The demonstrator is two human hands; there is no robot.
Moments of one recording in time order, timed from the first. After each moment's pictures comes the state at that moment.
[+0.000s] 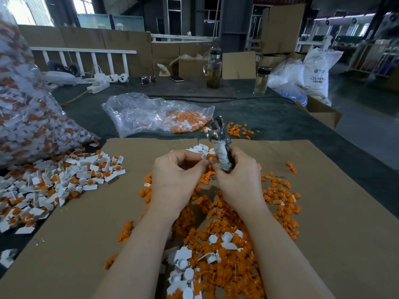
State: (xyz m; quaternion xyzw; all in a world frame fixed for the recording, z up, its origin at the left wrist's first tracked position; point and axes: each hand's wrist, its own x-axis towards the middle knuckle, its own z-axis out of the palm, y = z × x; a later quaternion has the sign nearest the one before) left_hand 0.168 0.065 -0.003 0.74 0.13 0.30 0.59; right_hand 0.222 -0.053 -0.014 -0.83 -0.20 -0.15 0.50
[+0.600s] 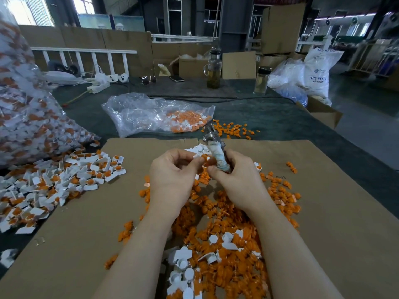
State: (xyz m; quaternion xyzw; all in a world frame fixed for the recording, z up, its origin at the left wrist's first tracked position) left_hand 0.173 0.069 -0.007 0.73 0.19 0.30 0.58; right_hand 0.226 -0.062 -0.009 -0.83 -0.25 -0.04 0.49
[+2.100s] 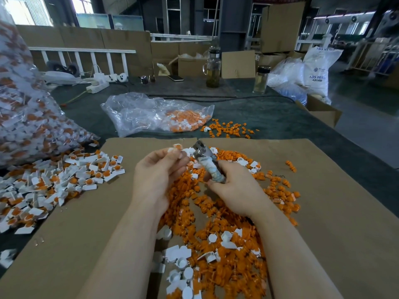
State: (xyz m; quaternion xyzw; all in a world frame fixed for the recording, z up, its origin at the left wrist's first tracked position) left_hand 0.170 0.091 -0.004 0.48 0.21 0.23 0.82; right_hand 0.228 -0.065 -0.014 -0.87 -0.31 0.01 0.37
